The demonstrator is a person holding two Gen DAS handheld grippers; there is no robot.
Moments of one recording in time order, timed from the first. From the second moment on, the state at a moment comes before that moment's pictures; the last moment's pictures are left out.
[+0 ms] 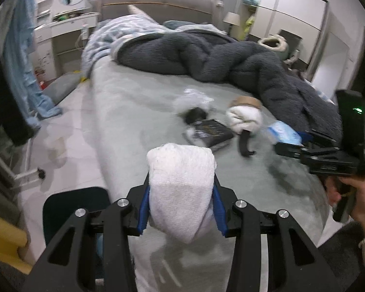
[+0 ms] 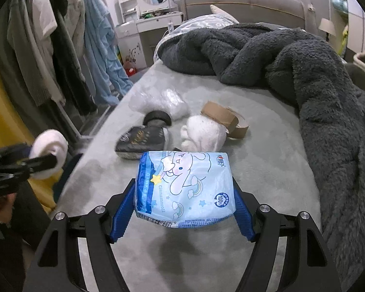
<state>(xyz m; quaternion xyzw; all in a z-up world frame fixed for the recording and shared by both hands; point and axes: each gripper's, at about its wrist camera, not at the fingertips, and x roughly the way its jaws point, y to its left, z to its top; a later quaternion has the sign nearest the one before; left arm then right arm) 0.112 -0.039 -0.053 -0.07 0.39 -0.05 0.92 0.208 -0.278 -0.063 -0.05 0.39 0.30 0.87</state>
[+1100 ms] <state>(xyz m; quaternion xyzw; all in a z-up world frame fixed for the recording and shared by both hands) 0.110 0.145 -0.147 -0.17 0.51 0.08 0.84 0.179 -0.032 -0.060 -0.12 0.41 0.40 0.81</state>
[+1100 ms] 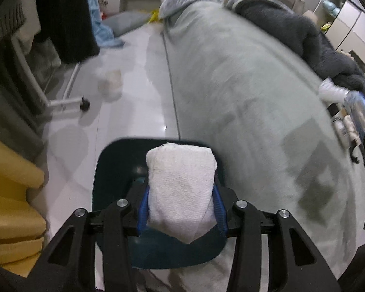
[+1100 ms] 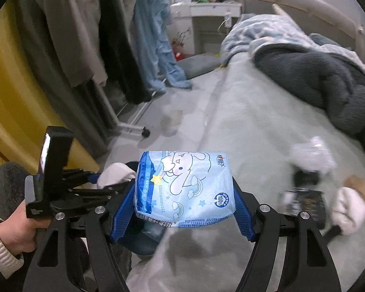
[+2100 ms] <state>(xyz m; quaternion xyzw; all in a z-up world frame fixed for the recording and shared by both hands) 0.079 0.216 -0.175 -0.19 0.56 0.10 0.80 0.182 0.089 -0.173 -0.19 0.53 0.41 0.72</state>
